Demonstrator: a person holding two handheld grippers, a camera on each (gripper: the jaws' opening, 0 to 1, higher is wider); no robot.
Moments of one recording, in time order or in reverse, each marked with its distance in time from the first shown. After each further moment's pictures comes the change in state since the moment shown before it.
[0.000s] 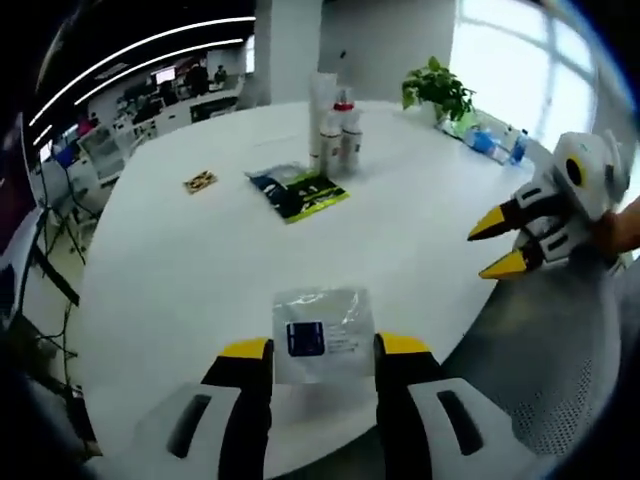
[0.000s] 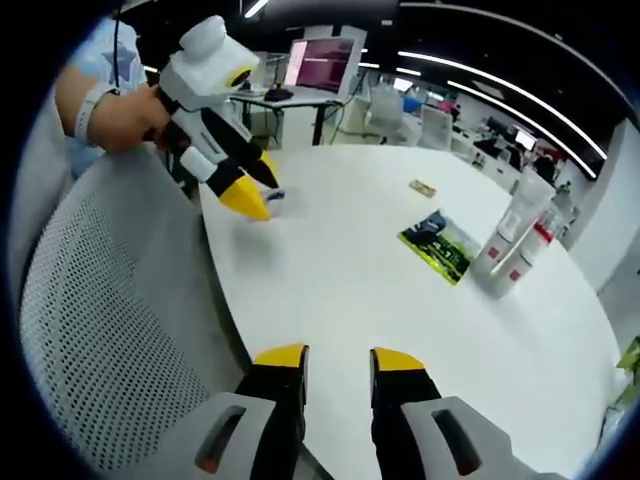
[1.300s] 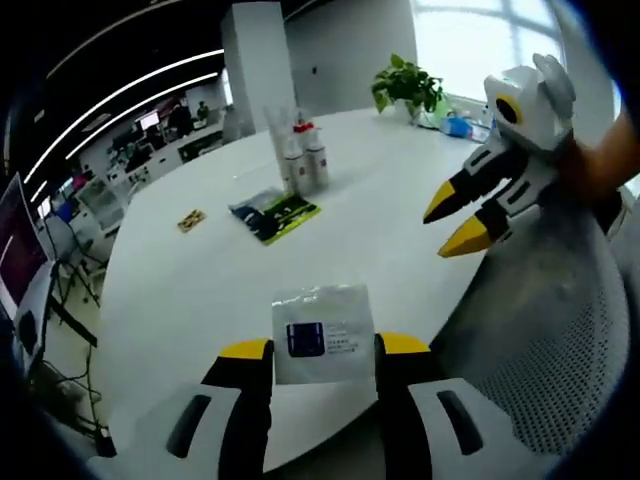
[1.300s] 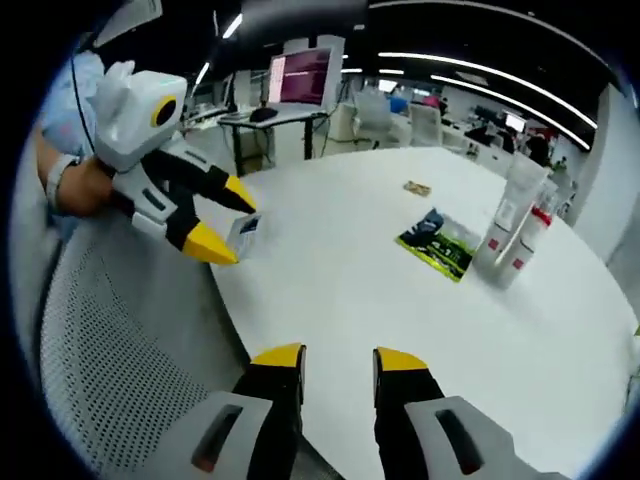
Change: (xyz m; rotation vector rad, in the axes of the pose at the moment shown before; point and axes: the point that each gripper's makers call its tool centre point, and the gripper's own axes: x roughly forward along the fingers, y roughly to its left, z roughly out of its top) left arm -0.012 -0.028 -0.002 0.164 -0.079 0.051; right arm -0.005 -0.004 0.023 0.152 -0.070 0.052
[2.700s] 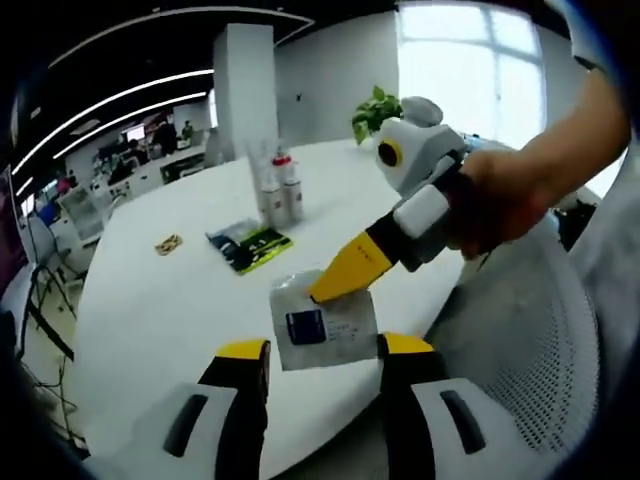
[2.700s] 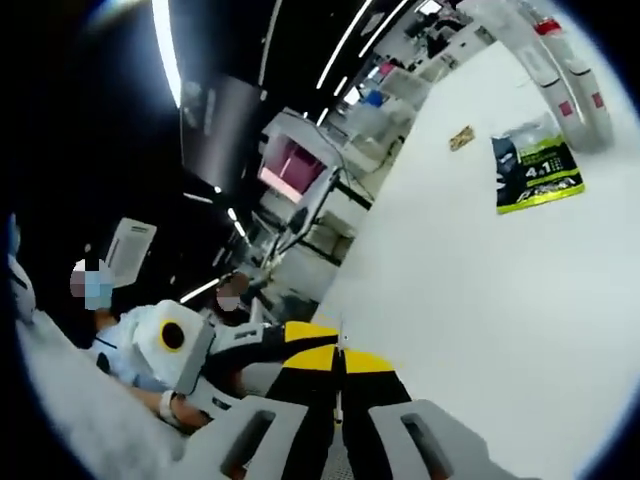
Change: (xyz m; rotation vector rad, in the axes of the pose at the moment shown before) left arm -0.007 -0.020 0.027 -0.053 -0.142 -0.131; right arm 0.033 0.052 0.074 0.756 -0.180 0.603
